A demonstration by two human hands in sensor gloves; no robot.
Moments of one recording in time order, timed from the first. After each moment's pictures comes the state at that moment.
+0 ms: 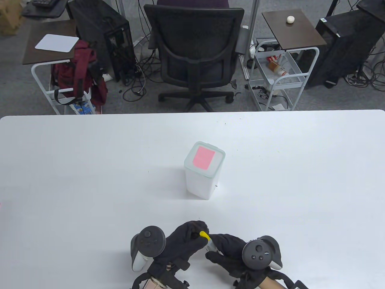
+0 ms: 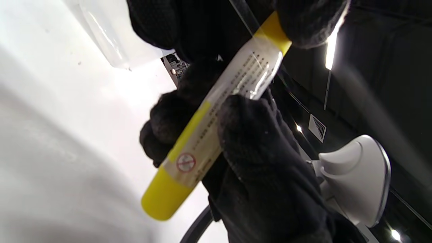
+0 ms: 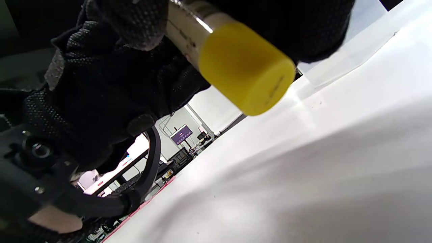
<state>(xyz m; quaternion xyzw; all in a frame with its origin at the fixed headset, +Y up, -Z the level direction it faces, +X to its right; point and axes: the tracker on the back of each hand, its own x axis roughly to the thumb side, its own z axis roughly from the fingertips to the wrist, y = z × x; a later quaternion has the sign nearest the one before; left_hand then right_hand) -0.115 -0.730 -0.201 -0.11 -0.22 0.52 0.82 0.113 -0.746 -0.189 0.33 0.02 0.86 0.40</state>
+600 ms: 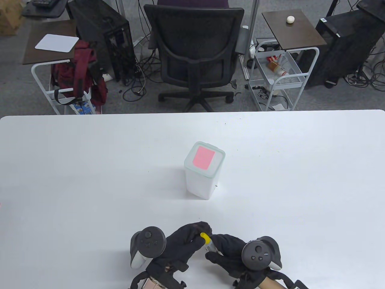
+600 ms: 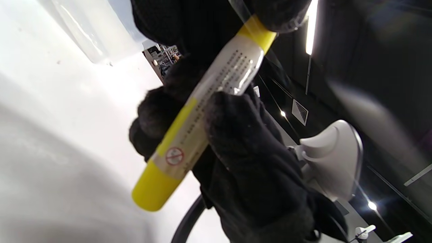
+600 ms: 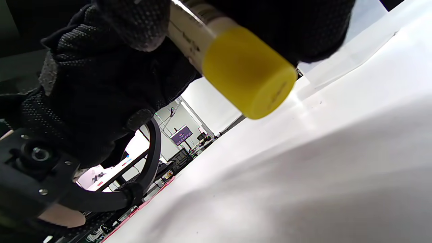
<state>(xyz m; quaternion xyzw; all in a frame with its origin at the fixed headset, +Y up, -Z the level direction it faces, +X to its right) -0.114 -0.727 -0.202 -0.11 -0.27 0.52 0.81 0.113 -0.747 -0.188 0.33 0.01 0.85 0.40</state>
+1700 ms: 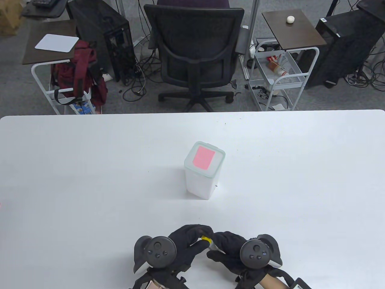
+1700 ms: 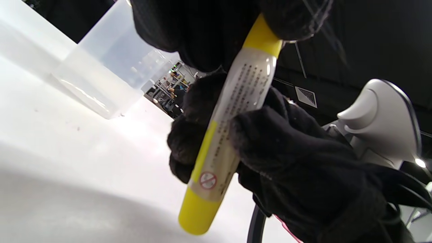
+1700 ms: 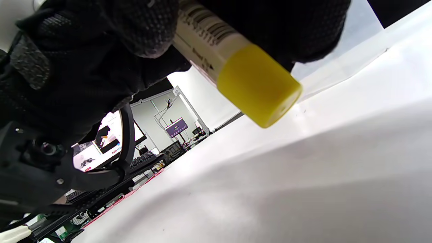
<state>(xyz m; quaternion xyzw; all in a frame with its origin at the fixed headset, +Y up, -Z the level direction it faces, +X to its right) -0.108 -0.713 -0.192 -0.01 -0.26 0.39 0.88 0.116 -0.744 -0.196 0.34 0.00 0.87 0.36</state>
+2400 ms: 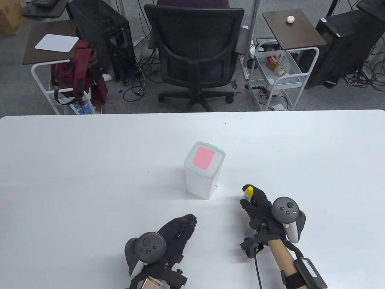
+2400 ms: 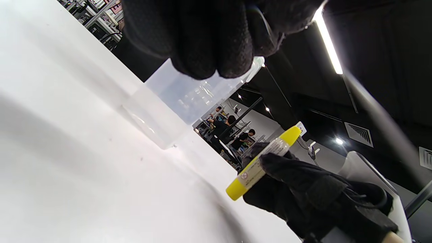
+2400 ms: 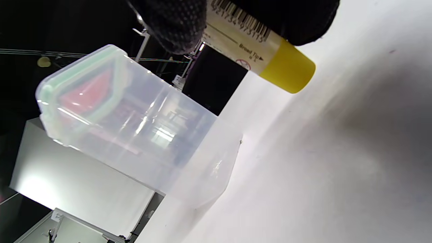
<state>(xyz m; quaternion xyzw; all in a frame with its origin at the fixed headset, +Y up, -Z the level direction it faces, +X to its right) -0.133 -0.726 -0.201 0.03 -0.15 0.40 0.91 0.202 -0.762 -0.285 -0.01 0.01 0.86 0.51</state>
